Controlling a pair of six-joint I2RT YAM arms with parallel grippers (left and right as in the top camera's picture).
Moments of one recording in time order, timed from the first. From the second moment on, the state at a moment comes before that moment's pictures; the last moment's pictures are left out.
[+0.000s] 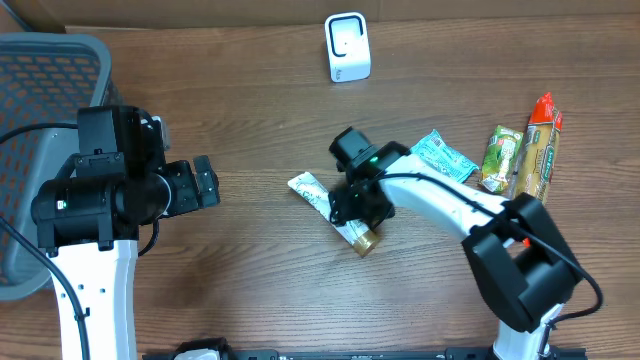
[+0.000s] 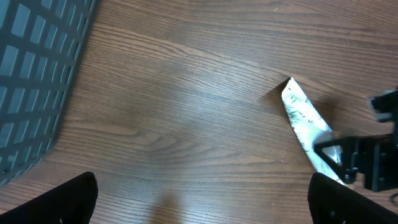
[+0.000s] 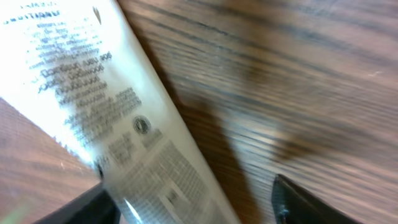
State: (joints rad) left arm 0.10 1.24 1.49 -1.39 0.04 -0.19; right arm 0.66 1.95 1.32 -0.82 -0.20 0.40
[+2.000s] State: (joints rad) left arm 0.10 1.24 1.49 -1.39 0.04 -0.19; right arm 0.76 1.87 1.54 -1.05 -0.39 0.66
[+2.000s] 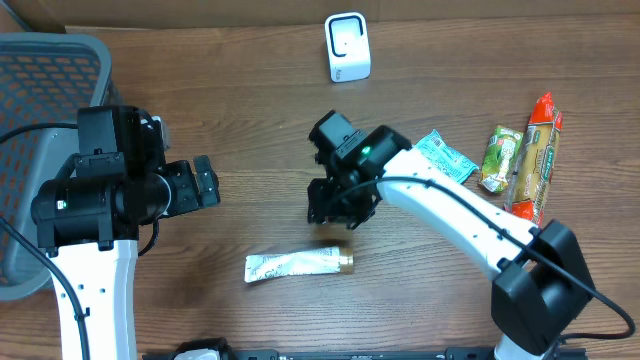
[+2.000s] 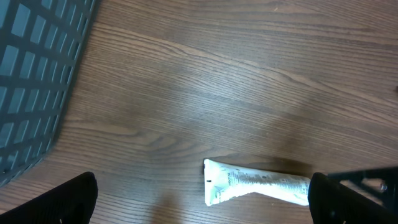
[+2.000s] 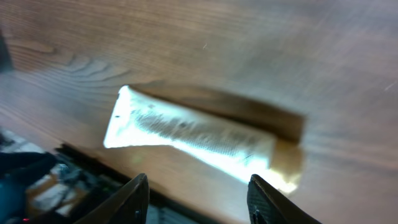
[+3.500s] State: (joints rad) left arm 0.10 1.24 1.49 -1.39 0.04 -0.19; right arm 0.85 1.88 1.18 -0.49 -0.11 0.78
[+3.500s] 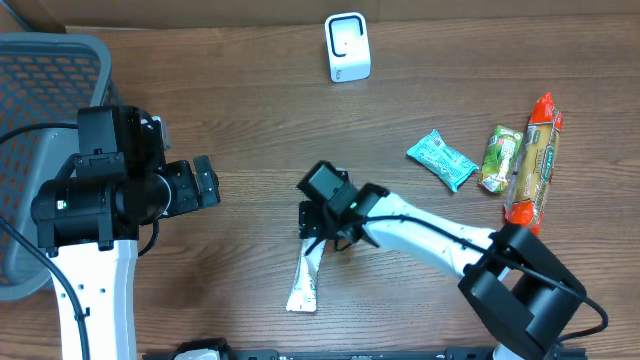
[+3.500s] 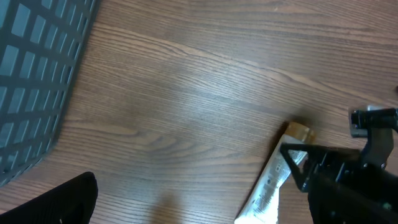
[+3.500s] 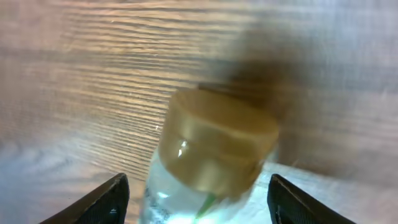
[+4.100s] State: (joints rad) left arm 0.10 1.24 1.49 -1.39 0.04 -0.19; right arm 0.63 1.87 1.18 -0.52 -0.56 0.53
